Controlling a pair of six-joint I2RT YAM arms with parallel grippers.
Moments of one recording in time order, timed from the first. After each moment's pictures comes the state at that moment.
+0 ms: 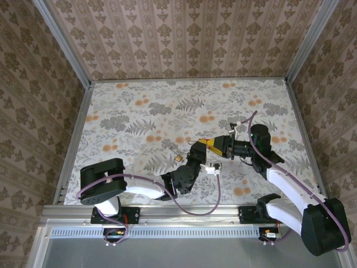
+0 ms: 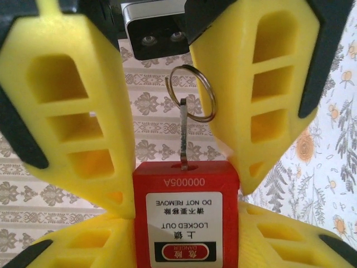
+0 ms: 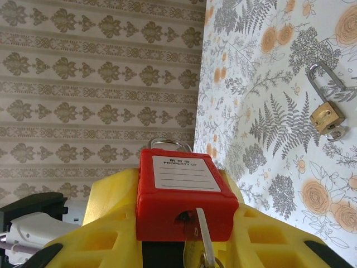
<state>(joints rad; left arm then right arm) -1.41 1.65 0.67 1.02 -0.88 1.50 0.25 1.00 0.47 0.19 -0.96 1.10</state>
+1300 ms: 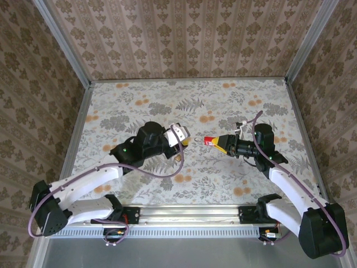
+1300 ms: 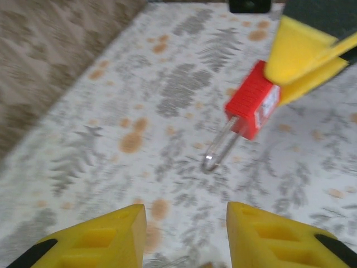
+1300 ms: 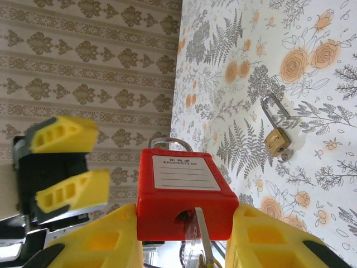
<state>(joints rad) -0.92 1.13 0.88 -0.23 0.12 0.30 0.18 0.97 0.49 0.06 -0.90 0.97</state>
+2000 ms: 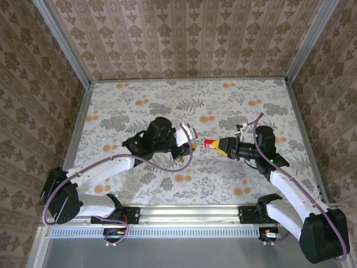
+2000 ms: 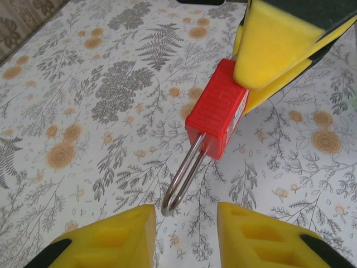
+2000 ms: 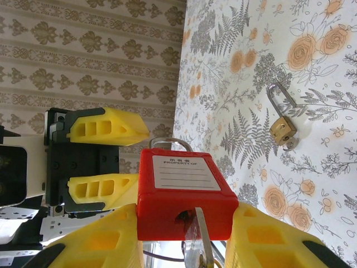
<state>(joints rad) -0.89 1.29 0.92 -0.18 0.34 0.30 0.18 0.92 0.46 0.04 -0.92 0.96</state>
